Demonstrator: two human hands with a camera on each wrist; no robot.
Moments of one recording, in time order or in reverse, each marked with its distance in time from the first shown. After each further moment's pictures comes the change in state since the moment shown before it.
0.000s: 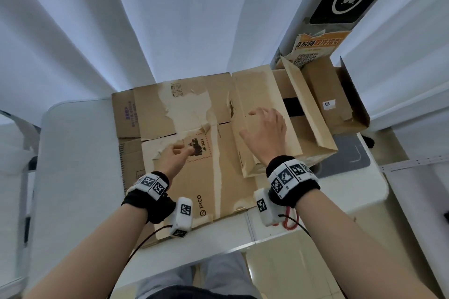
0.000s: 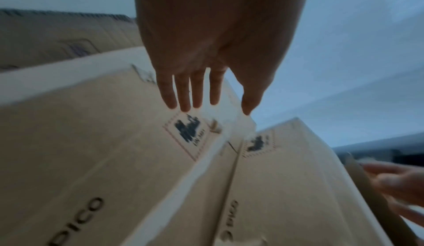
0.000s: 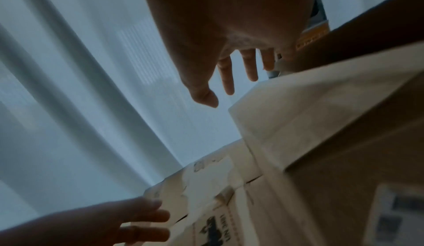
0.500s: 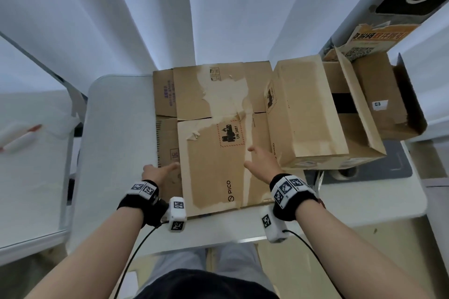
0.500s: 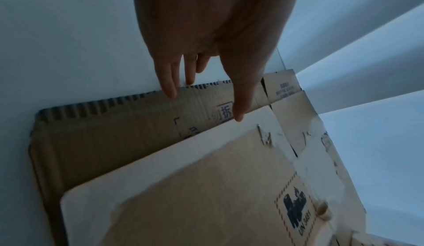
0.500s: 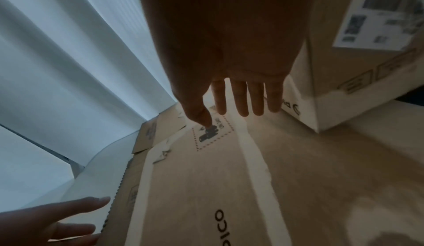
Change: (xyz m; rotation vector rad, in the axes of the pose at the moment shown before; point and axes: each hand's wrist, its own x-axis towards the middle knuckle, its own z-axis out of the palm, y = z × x) left_hand 0.030 -0.153 -0.091 -0.056 0.273 -0.459; right_hand -0.057 -0.023 0.101 0.148 -0.647 0.114
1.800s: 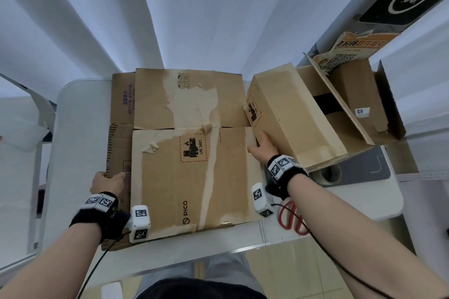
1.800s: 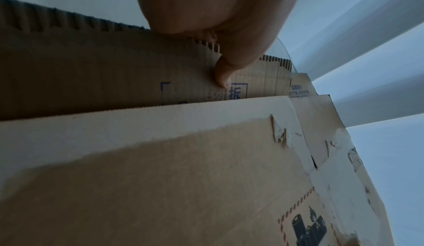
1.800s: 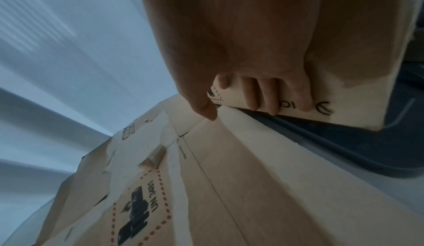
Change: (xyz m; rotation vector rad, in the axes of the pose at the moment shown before) left_hand 0.008 0.016 -0.044 0.063 0.278 0.062; right_hand 0.063 0.016 -0.049 0.256 0.053 0.277
